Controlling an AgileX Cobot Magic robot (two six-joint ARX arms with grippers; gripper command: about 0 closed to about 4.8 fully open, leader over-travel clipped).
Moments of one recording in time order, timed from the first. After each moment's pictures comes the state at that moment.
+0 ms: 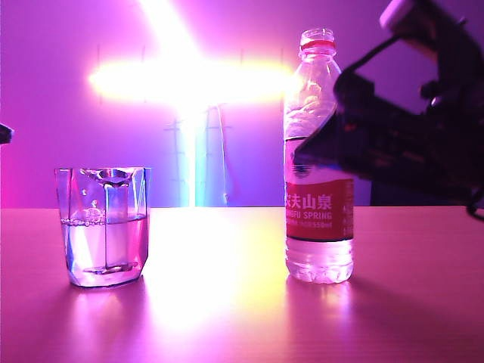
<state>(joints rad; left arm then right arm) -0.54 0.00 0.00 -0.08 0.01 0.01 0.79 1.28 0.08 1.11 0.23 0.18</state>
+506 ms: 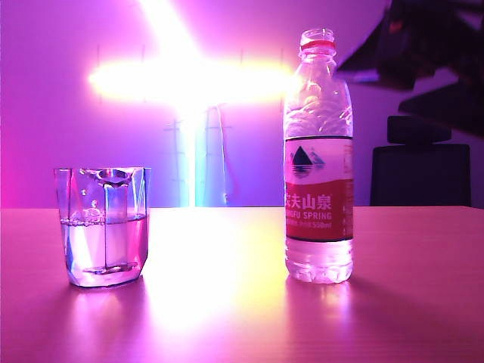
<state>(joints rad) -0.06 0.00 0.00 -0.08 0.04 0.01 0.85 0.95 0.03 1.02 0.39 0.18</state>
